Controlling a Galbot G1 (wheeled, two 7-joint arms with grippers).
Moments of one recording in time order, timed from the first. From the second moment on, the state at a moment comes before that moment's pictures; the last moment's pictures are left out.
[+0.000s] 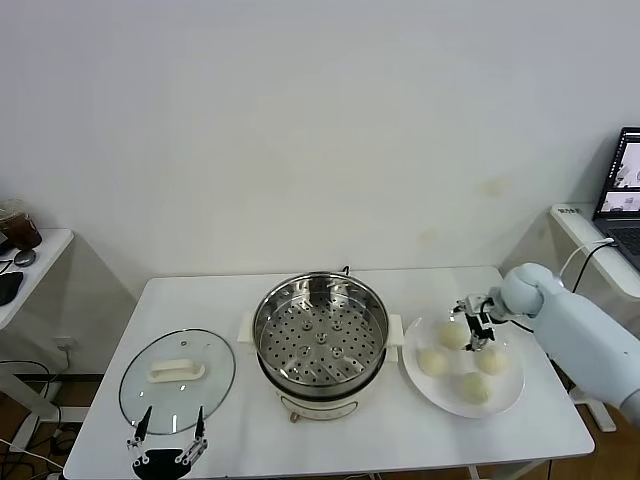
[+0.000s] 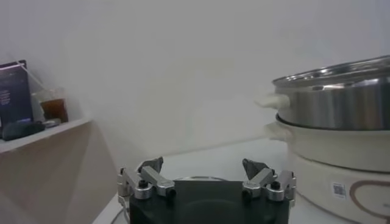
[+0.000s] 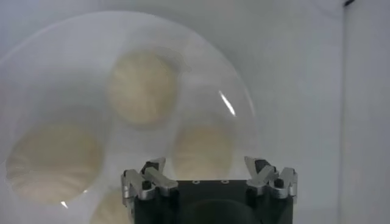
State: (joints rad) left arm 1.87 -1.41 -0.60 -2.00 0.04 -0.28 -0.17; right arm -0.21 0.79 -0.45 1.08 -0.36 -0.03 -1.07
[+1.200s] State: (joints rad) left arm 1.87 -1.40 -0.61 -2.01 0.04 -0.29 -0.17; right arm -0.05 0.76 -0.63 1.12 -0.25 -0.06 -1.07
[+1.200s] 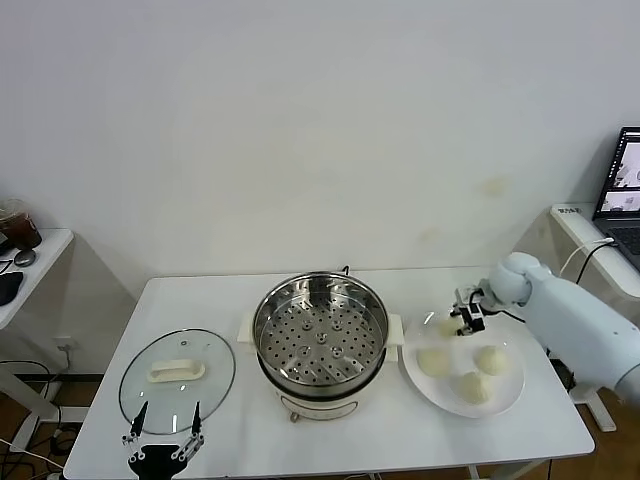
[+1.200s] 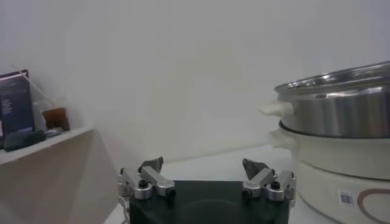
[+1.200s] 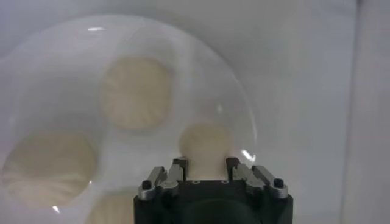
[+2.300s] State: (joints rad) left arm 1.86 -1.38 -0.66 -2.03 0.01 -0.29 -0.16; right arm 0.50 1.16 -1.17 1.24 0.01 0.43 -1.08
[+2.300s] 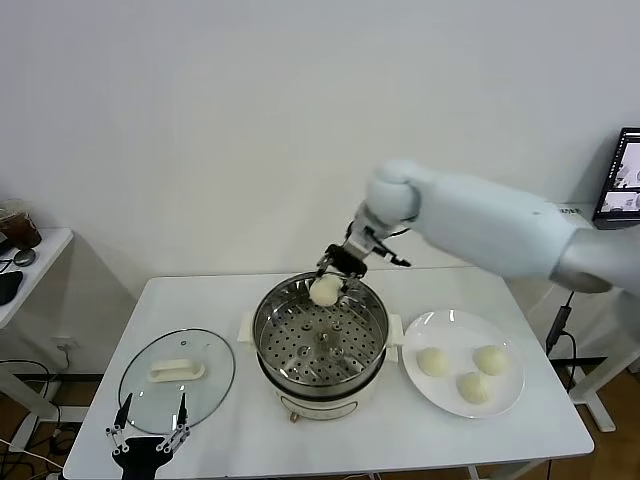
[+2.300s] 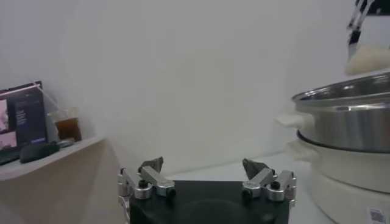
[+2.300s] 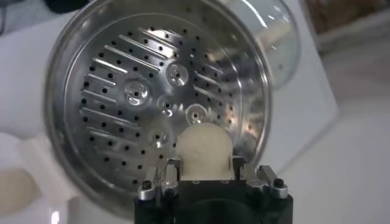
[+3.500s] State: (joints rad) left arm 1.84 -1.38 -0.68 -2.01 0.01 -0.29 -0.16; right arm 0.51 1.18 -1.17 1.22 -0.14 0.51 -1.02
